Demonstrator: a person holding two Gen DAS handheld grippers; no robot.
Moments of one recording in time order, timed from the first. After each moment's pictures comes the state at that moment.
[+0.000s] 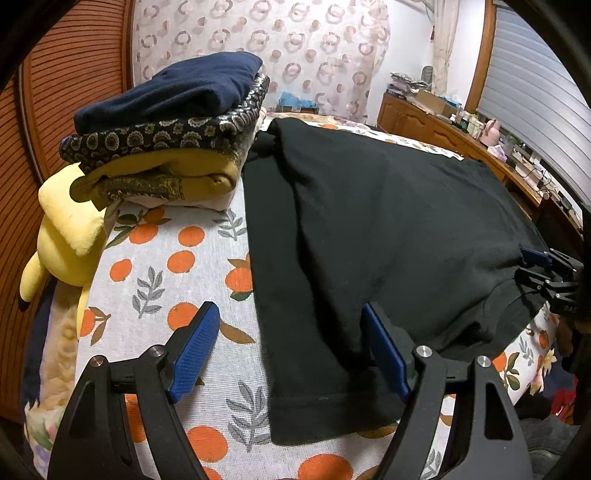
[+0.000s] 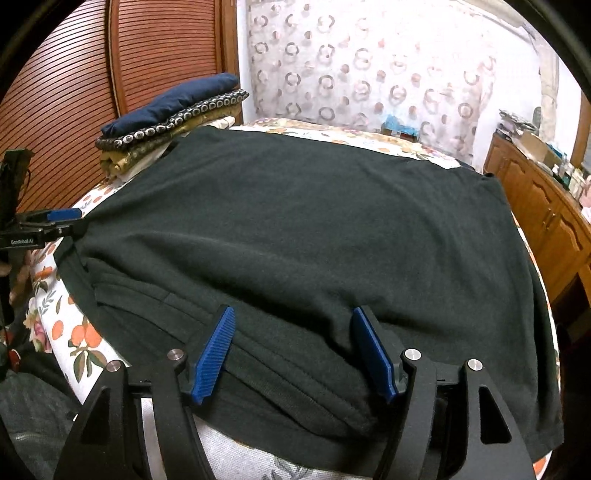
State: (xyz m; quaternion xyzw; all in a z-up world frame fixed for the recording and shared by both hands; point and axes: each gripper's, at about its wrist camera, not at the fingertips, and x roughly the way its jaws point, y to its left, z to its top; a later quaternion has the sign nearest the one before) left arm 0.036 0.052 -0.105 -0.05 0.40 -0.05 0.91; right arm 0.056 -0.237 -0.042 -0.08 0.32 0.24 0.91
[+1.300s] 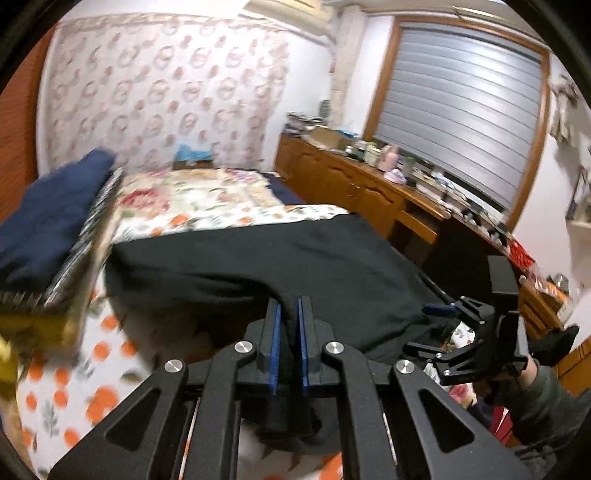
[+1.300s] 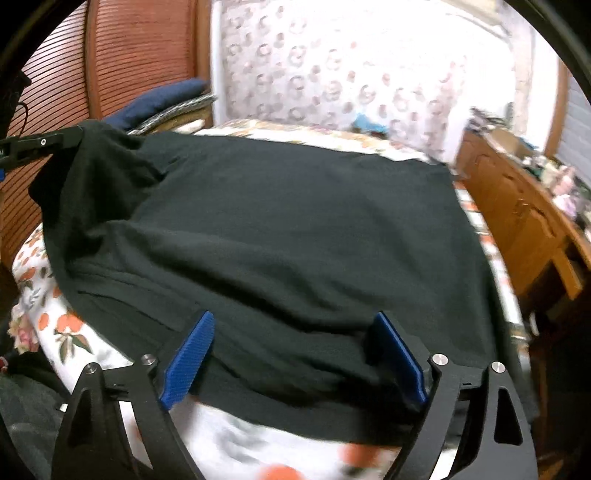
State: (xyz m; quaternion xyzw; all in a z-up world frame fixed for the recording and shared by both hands) left arm 0.075 -0.051 -0.007 -0.05 0.30 -0.24 0.92; right arm 0.036 -0.278 -0.028 -0.09 0.31 0.18 0.93
